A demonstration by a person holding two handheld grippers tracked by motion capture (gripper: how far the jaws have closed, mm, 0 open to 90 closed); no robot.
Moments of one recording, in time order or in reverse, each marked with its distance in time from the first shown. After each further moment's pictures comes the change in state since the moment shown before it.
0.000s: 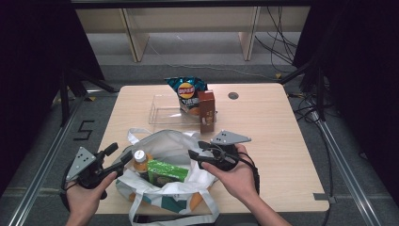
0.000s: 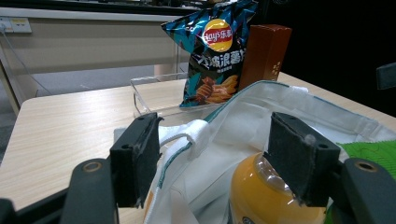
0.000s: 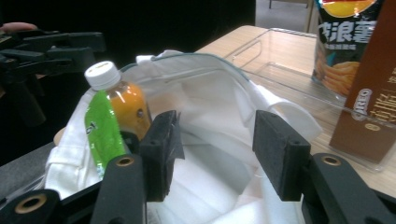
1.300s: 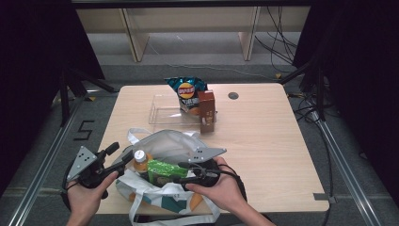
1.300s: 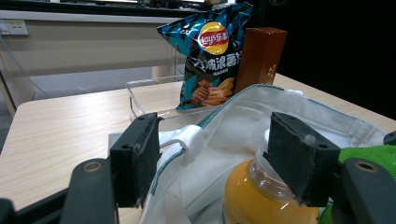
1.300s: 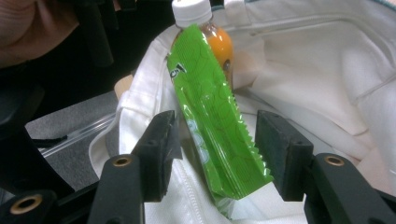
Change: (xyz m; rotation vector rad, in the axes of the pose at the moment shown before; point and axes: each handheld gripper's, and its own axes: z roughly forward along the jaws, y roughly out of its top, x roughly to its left) left arm -0.004 0.003 0.002 -0.004 -0.009 0.002; right arm 0.035 -0.024 0.031 0.139 0.198 -0.112
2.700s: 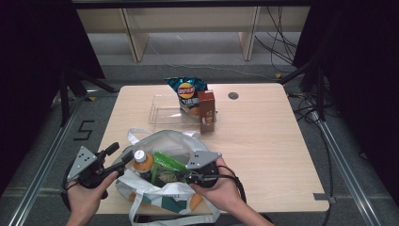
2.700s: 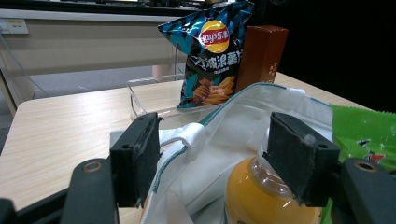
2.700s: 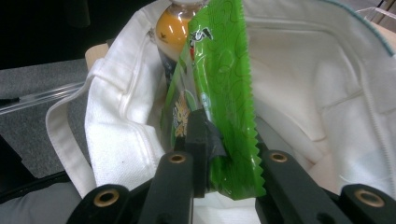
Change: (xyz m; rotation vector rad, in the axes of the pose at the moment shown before) left arm 0.001 -0.001 0.000 -0.001 -0.002 0.003; right arm 0.000 0.000 -0.002 0.043 -0.099 -0.205
